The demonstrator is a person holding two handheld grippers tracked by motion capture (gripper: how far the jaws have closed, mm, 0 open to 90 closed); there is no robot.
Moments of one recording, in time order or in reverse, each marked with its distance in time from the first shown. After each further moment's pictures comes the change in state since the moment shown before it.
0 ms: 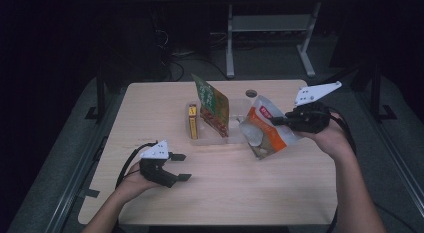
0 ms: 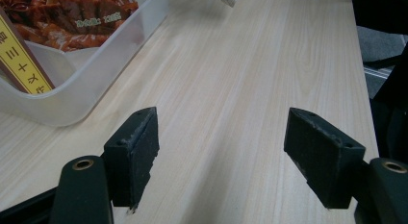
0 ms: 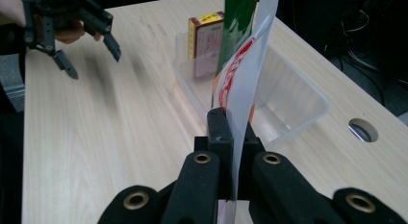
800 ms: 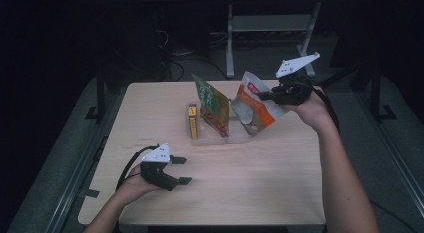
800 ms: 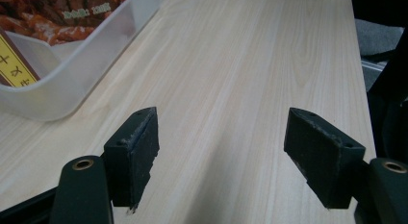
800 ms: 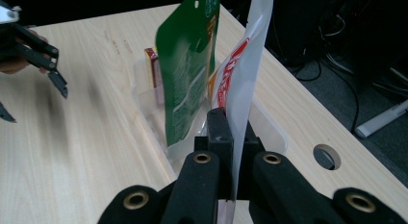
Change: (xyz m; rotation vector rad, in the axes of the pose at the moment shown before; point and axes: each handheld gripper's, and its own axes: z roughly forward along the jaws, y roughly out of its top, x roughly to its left) left arm -0.007 -0.004 0.003 0.027 -0.005 0.013; right arm -0.038 0.053 0.030 0.029 -0.058 -0.016
